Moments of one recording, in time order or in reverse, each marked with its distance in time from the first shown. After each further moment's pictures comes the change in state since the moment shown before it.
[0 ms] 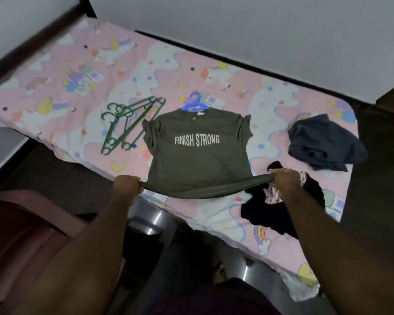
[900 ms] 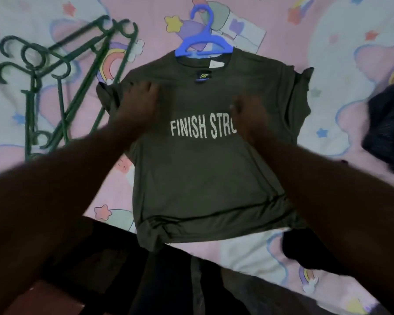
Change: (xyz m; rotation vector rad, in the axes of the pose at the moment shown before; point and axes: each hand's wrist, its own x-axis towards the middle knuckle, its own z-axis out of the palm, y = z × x) left_hand 0.384 0.098 0.065 0.242 0.046 0.616; right_hand 0.210 -0.121 0.307 -0.725 -0.132 -0.508
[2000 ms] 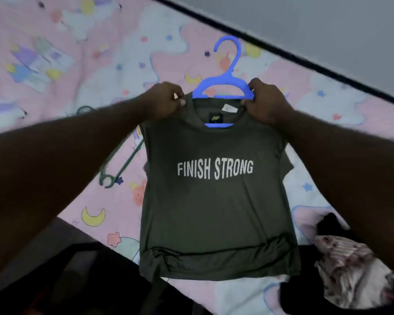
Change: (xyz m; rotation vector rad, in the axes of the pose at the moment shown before) left_hand 0.025 0.031 -0.178 -0.349 0.008 -0.031; right_hand 0.045 -0.069 -0.178 -0.022 0.109 -0.282
